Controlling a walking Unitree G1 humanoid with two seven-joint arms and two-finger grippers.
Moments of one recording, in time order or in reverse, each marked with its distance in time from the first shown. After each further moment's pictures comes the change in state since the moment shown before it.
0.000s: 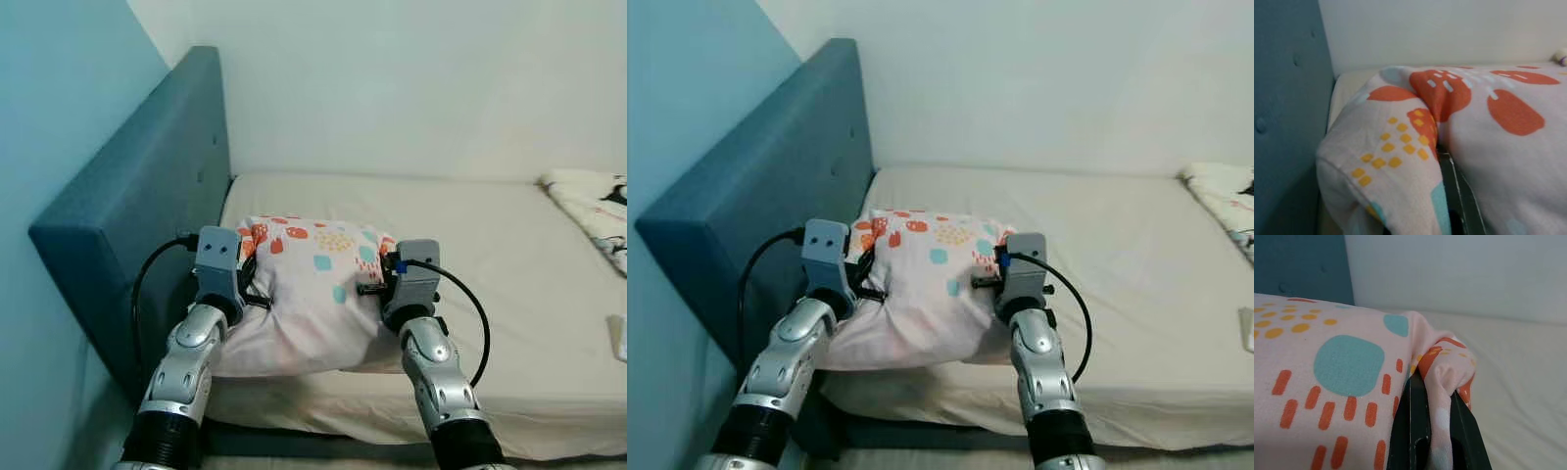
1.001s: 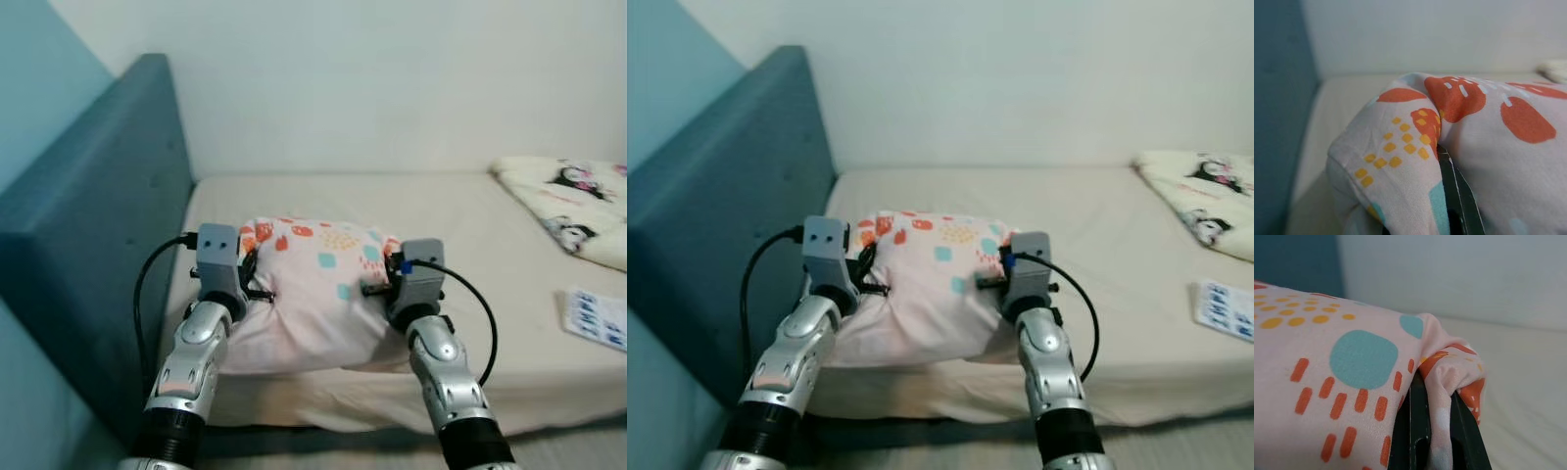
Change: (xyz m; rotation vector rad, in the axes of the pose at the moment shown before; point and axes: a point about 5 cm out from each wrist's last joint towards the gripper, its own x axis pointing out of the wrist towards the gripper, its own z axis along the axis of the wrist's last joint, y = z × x) left arm 0.003 0.007 0.005 -0.043 -0.019 0.096; right arm 0.001 0.007 0.001 -0.022 -0.002 0.081
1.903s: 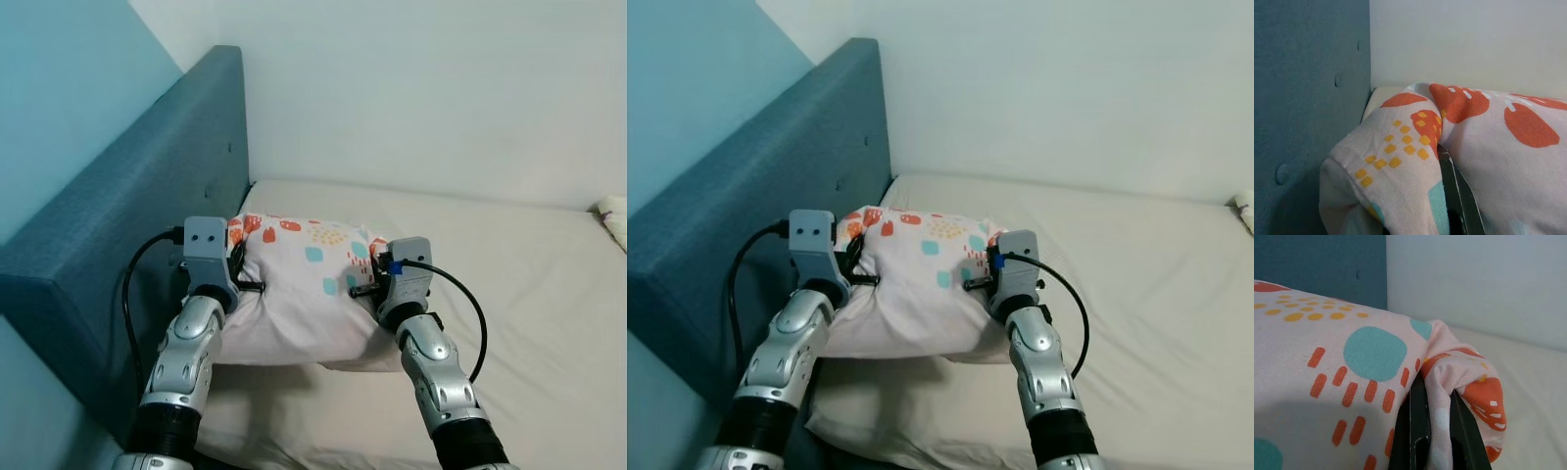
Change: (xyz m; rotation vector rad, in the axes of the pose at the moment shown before) left arm 0.002 0.004 0.006 0.004 -0.033 0.029; right arm 0.000 0.003 0.004 0.015 -0.018 0.042
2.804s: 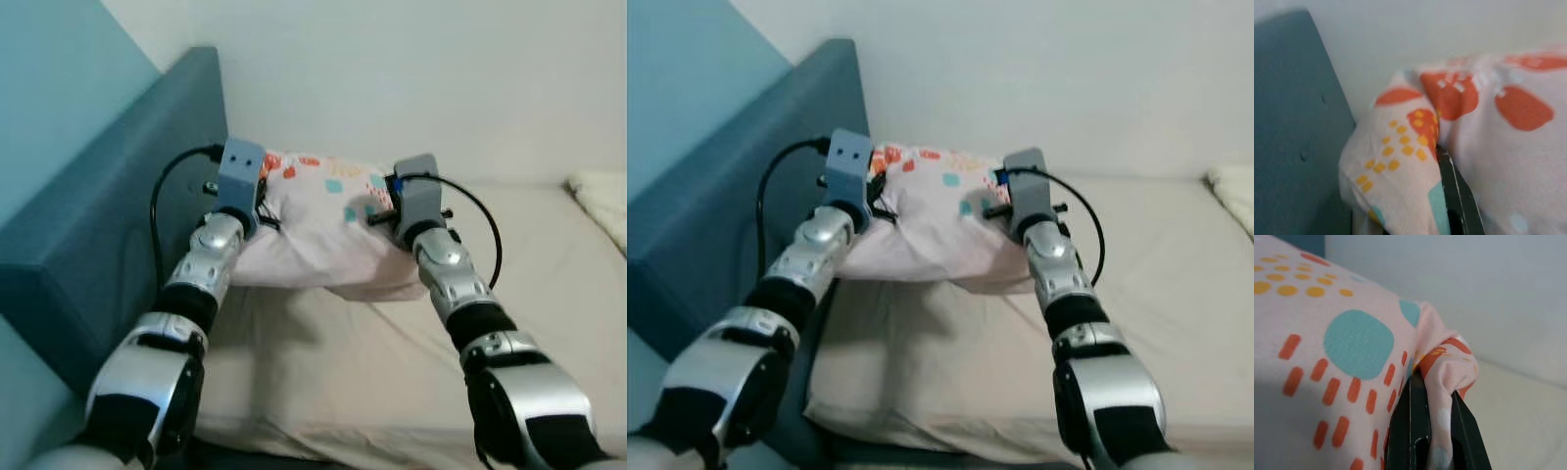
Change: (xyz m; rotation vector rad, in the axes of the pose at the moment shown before) left arm 0.084 -0.007 0.070 0.263 -0.049 -0.060; right arm 0.074 -0.050 0.078 -0.242 -0.013 -0.117
